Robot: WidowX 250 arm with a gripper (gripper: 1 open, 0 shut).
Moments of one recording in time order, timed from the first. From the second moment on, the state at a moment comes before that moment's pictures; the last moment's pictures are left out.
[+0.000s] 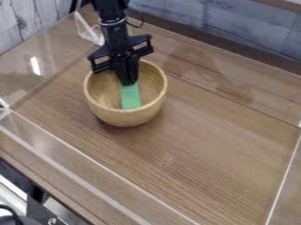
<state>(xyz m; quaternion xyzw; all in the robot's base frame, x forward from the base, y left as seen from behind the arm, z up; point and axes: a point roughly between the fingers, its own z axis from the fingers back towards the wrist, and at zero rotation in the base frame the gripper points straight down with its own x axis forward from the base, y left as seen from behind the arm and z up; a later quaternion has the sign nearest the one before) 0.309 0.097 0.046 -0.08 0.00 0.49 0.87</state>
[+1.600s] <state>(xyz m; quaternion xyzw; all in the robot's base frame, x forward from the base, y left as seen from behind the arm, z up) 0.268 0.127 0.072 -0.09 0.01 0.58 0.81</state>
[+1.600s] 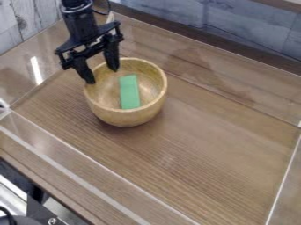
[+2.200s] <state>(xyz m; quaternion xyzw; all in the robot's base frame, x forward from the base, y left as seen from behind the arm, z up) 0.248 0.154 0.072 -0.08 0.02 0.58 0.81</state>
